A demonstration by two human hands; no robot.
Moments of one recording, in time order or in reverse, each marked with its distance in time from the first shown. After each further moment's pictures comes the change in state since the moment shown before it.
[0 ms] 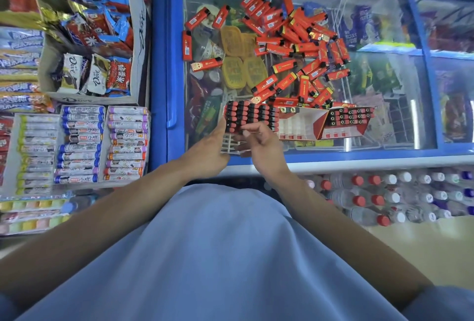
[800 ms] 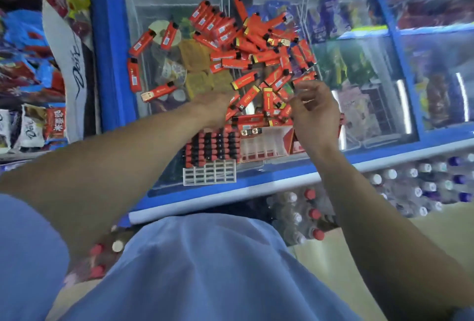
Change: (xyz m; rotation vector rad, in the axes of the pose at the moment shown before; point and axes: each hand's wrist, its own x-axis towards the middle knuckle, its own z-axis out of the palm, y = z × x) left_hand 0.197 0.079 -0.030 0.728 0.018 0.123; right_hand 0.069 -0.060 -0.155 -0.160 0.507 -0.266
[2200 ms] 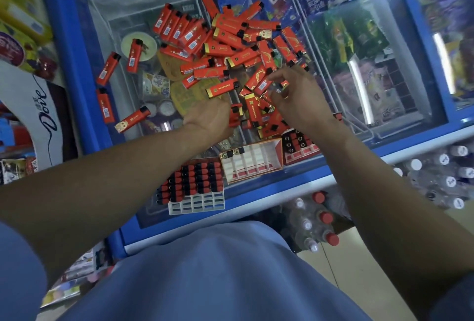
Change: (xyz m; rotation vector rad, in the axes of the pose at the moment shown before) left_hand 0.048 0.042 0.004 0.264 0.090 -0.031; right_hand 0.098 0.053 -0.001 -0.382 -0.337 -0.177
